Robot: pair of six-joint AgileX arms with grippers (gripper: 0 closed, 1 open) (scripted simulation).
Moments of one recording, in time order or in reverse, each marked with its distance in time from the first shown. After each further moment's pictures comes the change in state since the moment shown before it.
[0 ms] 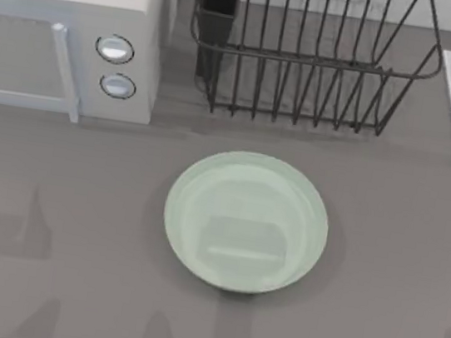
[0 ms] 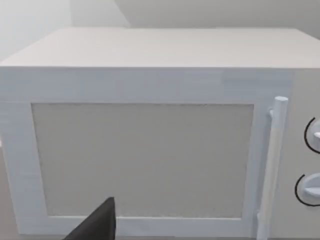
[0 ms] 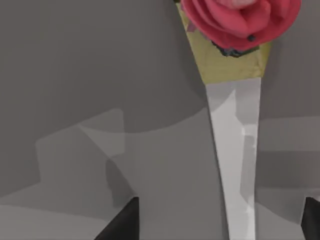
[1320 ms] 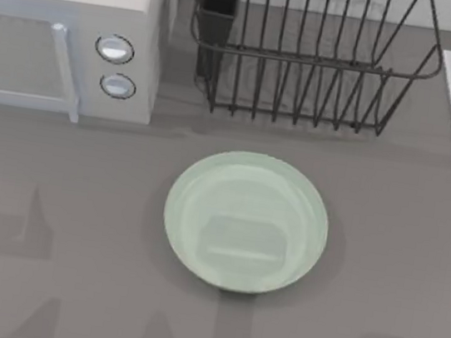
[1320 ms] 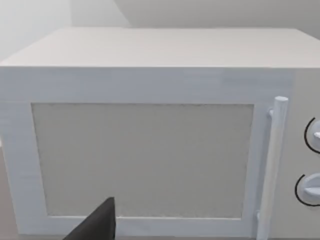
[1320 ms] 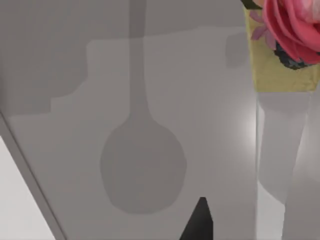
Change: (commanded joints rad) left arm 0.000 0.000 0.000 0.000 0.000 0.000; right arm 0.000 -0.241 0.338 -0.583 0.020 0.038
